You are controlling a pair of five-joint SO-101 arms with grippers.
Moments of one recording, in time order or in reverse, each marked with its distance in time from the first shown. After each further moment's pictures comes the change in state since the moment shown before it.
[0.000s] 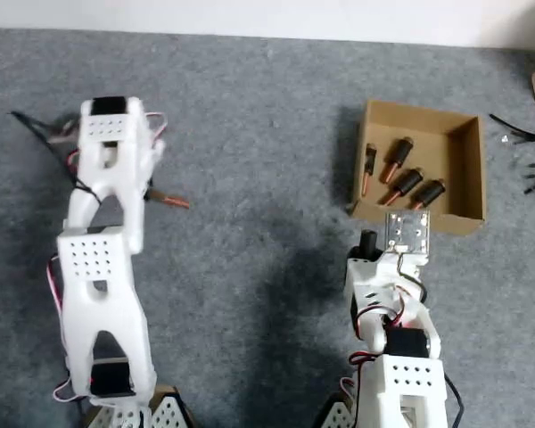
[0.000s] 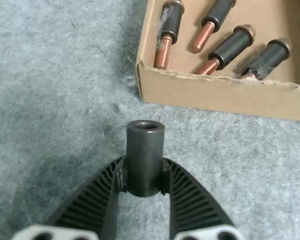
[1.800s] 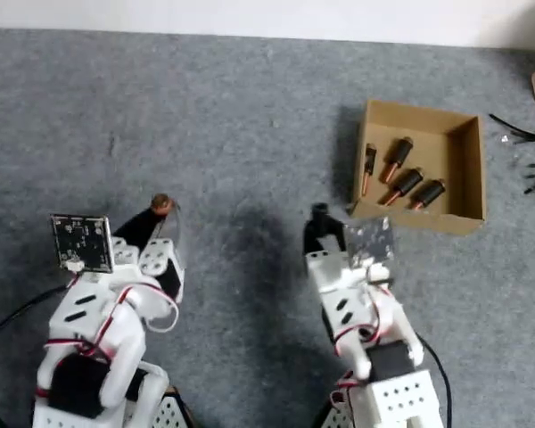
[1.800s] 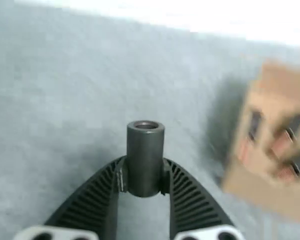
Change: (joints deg) left arm 16.7 -146.5 113.1 -38.9 -54.2; right arm -19.3 -18.5 1.1 -5.1 0.0
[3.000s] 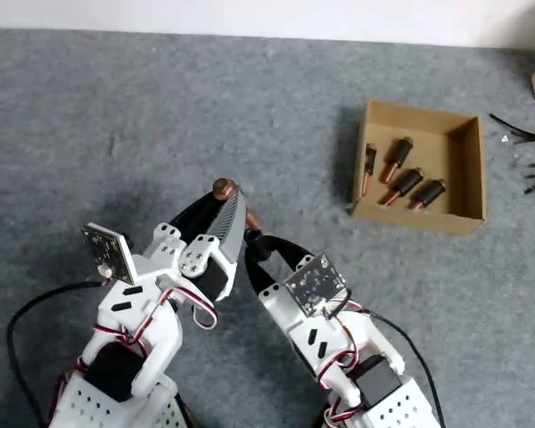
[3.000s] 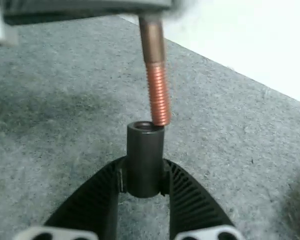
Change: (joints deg) left arm 15.9 -1.1 14.3 -28.8 11.6; right arm -17.5 -10.1 4.7 2.4 8.4
